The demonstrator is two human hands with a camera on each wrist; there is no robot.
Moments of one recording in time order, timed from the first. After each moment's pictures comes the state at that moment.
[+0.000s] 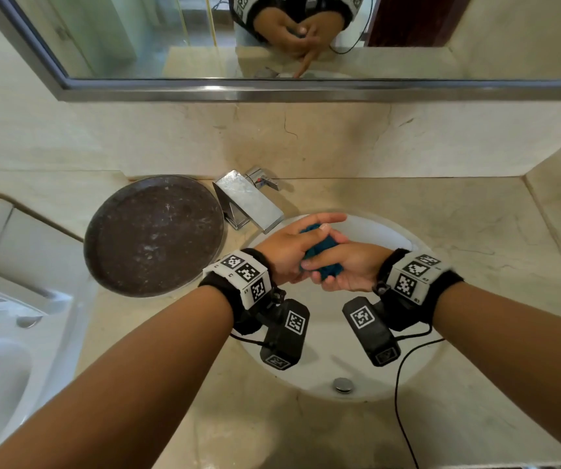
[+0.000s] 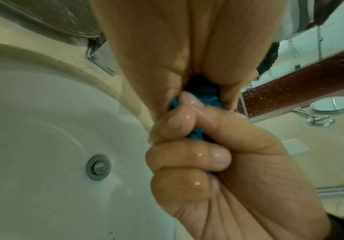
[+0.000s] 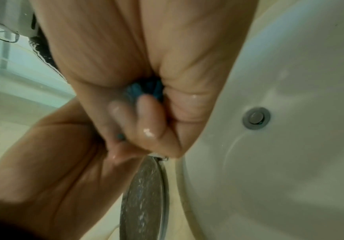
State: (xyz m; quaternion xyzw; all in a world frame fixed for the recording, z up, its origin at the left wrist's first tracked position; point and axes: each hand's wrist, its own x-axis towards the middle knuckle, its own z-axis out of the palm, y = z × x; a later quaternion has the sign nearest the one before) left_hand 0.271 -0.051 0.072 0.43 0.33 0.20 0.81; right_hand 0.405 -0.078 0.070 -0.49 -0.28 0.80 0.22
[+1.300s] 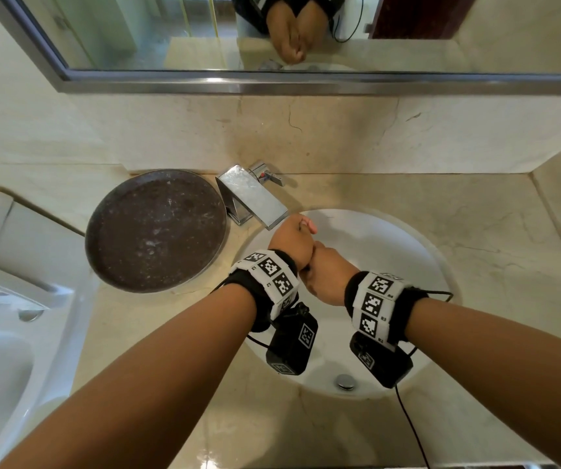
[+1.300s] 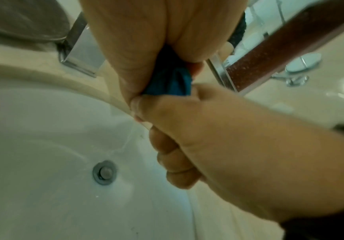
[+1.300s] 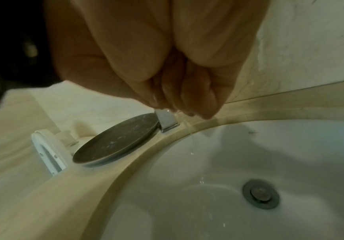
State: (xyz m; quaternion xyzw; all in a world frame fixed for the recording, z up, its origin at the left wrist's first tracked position) left_hand 0.288 -0.043 0.045 0.53 0.60 0.25 0.55; right_hand 0.365 -0.088 0.051 -0.67 -0.63 0.38 0.01
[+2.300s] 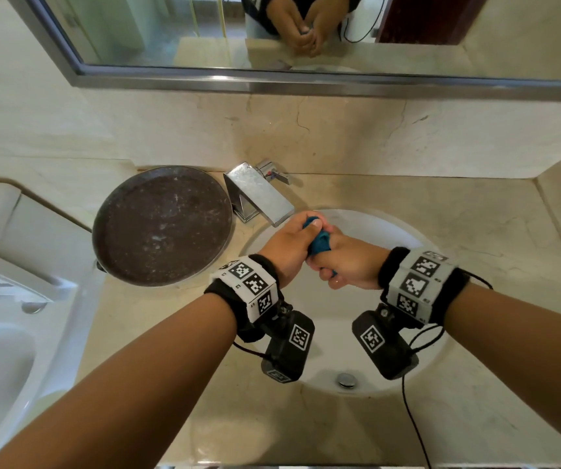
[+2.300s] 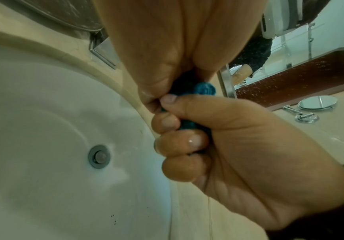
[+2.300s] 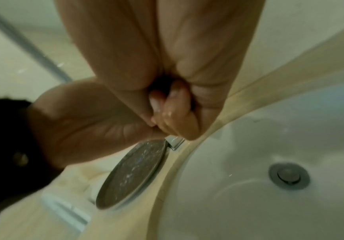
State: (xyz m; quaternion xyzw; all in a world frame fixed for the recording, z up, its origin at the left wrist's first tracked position) left_hand 0.267 -0.057 0.048 0.46 0.43 0.32 0.70; right_hand 0.384 -0.078 0.074 -0.60 -0.40 0.68 0.15
